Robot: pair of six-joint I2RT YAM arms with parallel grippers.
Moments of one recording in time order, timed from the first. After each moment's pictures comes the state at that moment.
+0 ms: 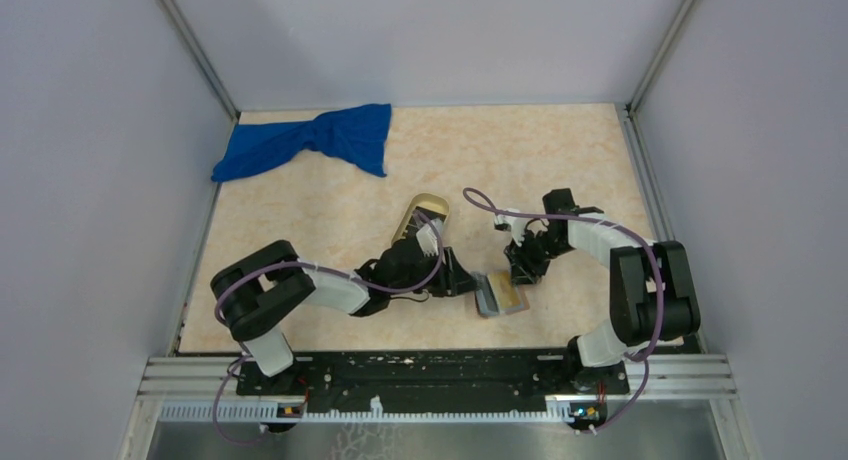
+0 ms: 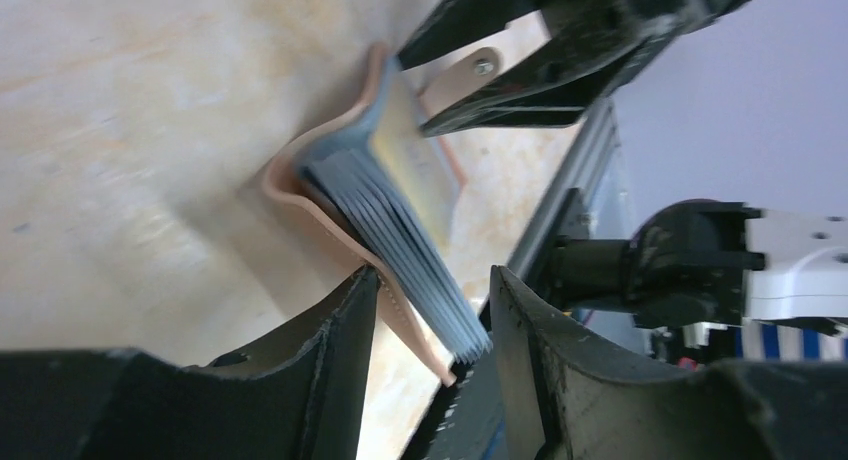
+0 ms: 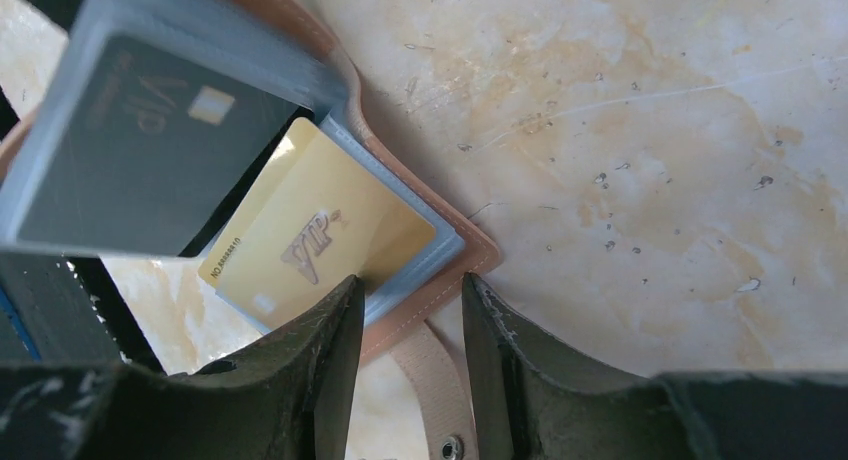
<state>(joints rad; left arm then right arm) -1.00 1.71 0.58 0.78 0.19 -0.97 0.14 1.51 0.76 -0.66 -0.64 -0.83</state>
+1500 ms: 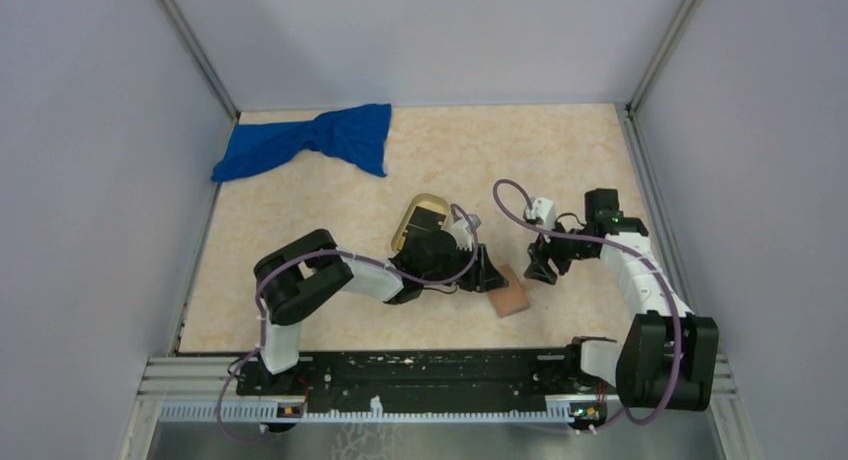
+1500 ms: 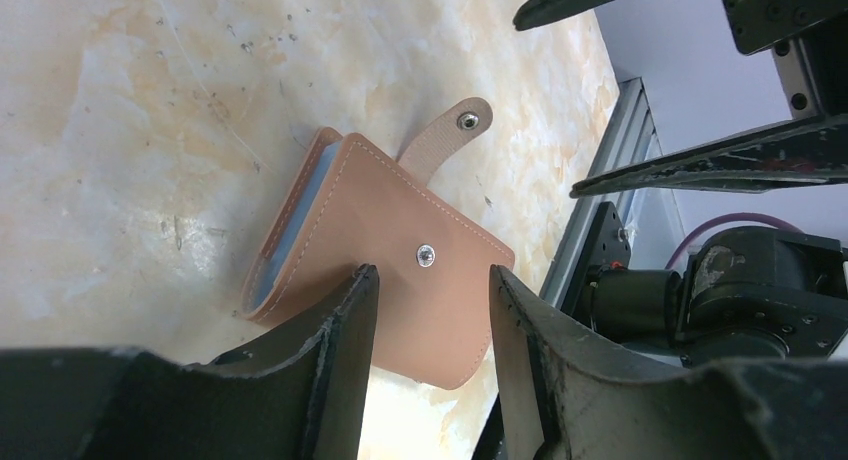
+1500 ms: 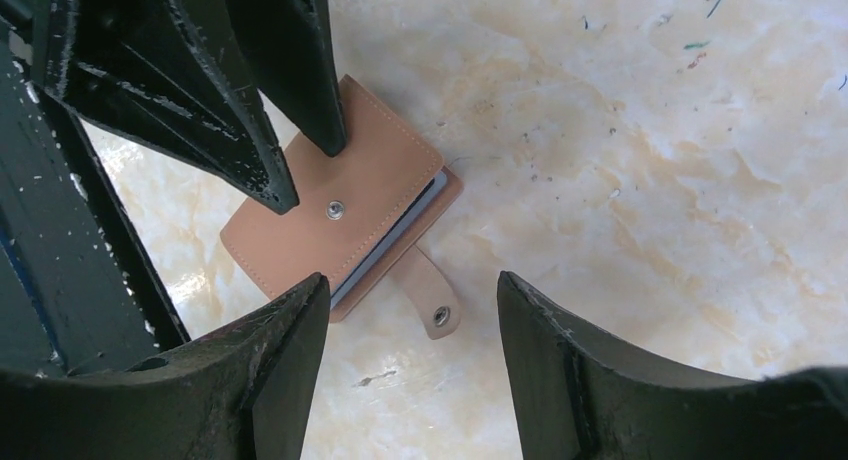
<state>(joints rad) -1.05 1.94 0.86 0.73 0.21 -0.84 -0.06 1.17 0.76 -0.84 -0.79 -0.98</state>
